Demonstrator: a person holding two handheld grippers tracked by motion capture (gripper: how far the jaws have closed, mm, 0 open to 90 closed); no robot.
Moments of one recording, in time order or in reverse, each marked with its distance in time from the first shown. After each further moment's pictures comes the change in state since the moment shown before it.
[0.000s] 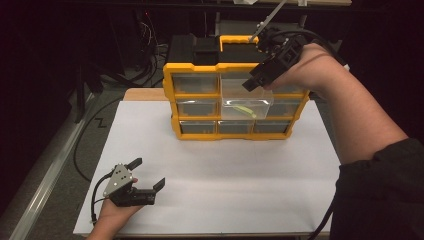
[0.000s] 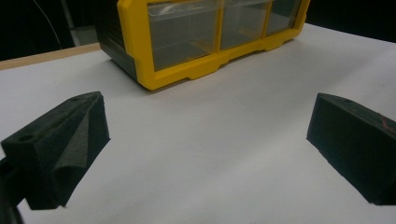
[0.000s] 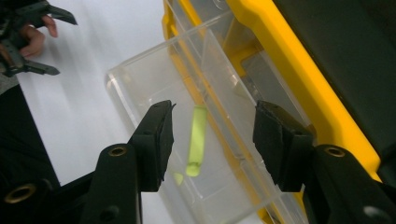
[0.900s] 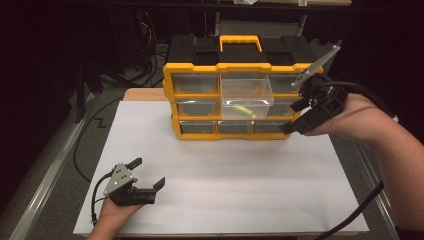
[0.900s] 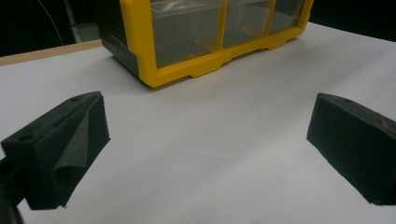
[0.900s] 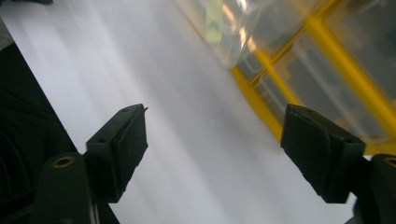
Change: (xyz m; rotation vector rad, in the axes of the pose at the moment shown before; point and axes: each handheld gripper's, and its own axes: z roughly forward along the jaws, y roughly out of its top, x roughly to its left) left arm 0.001 0.000 0.001 0.007 0.004 -0.009; right arm 0.028 -0.113 -0.002 0.051 -0.023 0.103
